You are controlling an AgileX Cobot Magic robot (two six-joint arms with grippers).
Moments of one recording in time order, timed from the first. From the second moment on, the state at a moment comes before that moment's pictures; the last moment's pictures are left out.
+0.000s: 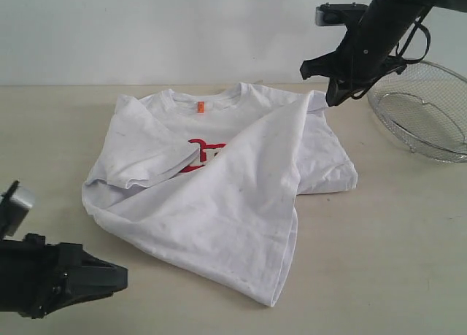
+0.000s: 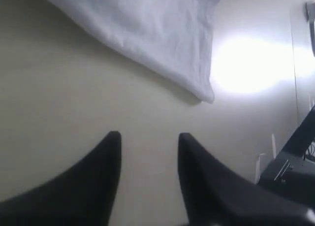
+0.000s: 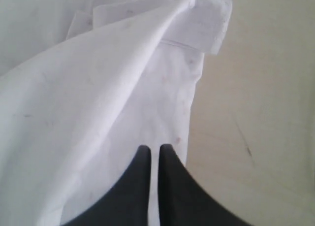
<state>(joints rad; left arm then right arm) 0.00 1.62 -0.29 -1.71 0.85 1.55 0.03 2.19 -1.90 0.20 1.00 -0.17</state>
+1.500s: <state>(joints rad) -0.26 1.83 -0.76 -1.64 0.75 1.35 0.03 2.10 -1.90 0.21 1.00 -0.25</state>
